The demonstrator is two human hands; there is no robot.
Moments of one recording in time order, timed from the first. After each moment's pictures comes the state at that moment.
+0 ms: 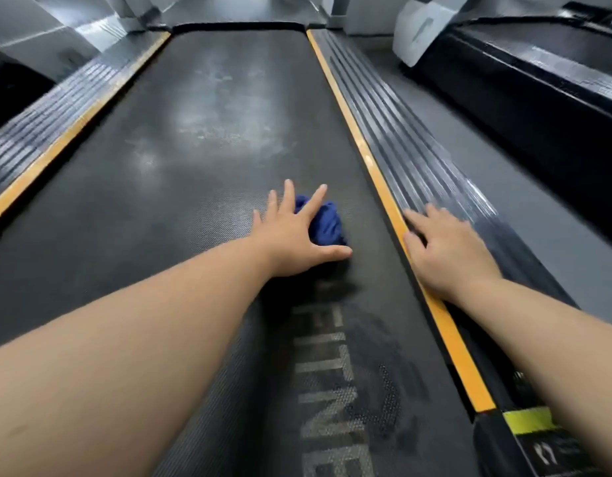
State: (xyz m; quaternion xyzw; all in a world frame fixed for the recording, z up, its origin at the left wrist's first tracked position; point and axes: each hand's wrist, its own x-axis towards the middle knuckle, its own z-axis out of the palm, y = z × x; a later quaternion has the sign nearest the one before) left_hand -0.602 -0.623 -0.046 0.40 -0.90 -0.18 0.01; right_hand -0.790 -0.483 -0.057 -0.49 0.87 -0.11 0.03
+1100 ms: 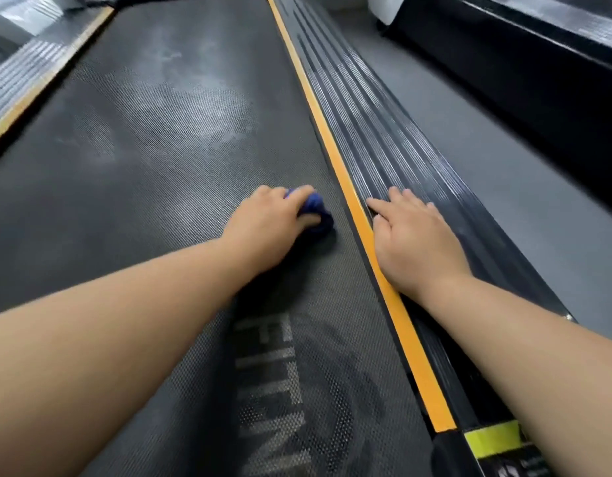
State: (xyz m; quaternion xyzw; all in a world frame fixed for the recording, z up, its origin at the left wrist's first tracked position) left_hand -0.660 -0.645 -0.077 0.28 -0.95 -0.01 0.11; right_hand -0.791 -0.481 -0.052 -0.49 0.85 -0.17 0.06
